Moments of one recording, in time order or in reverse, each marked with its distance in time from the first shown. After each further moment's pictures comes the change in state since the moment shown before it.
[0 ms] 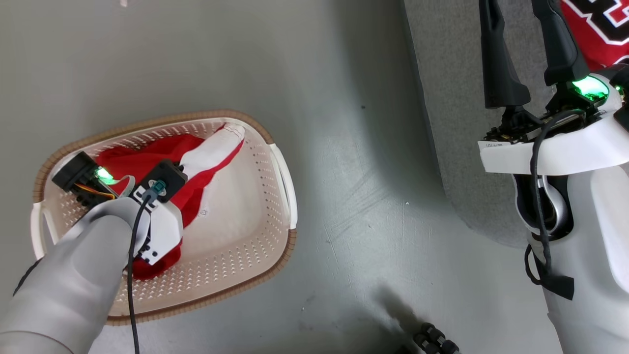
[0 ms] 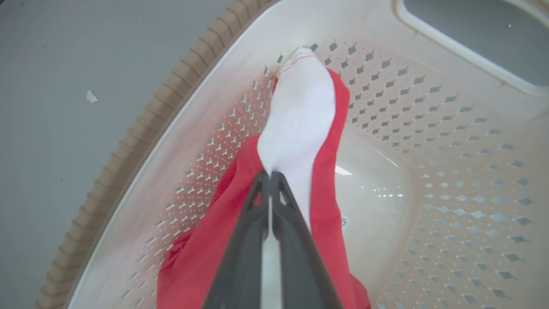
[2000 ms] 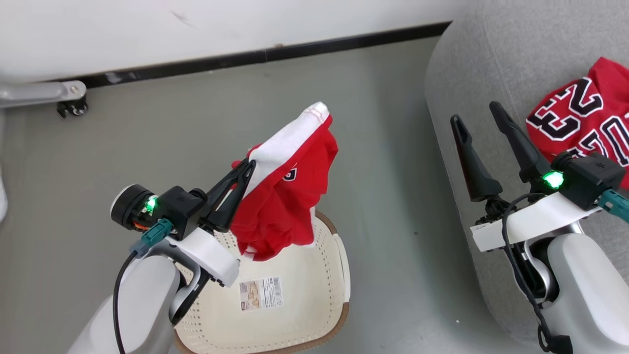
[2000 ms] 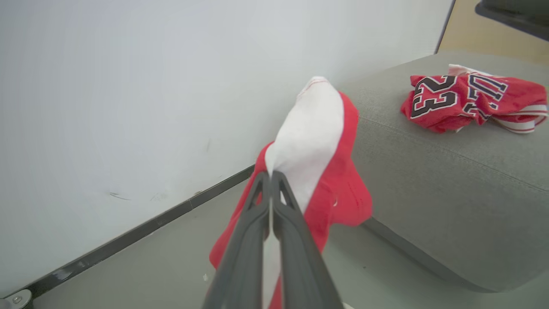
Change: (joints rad) left arm 0.383 -0.032 0.293 -0.705 -0.221 0.000 -0.026; right arm 0.211 -0.109 0.083 0.134 0.017 0.000 0.000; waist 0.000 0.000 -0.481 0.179
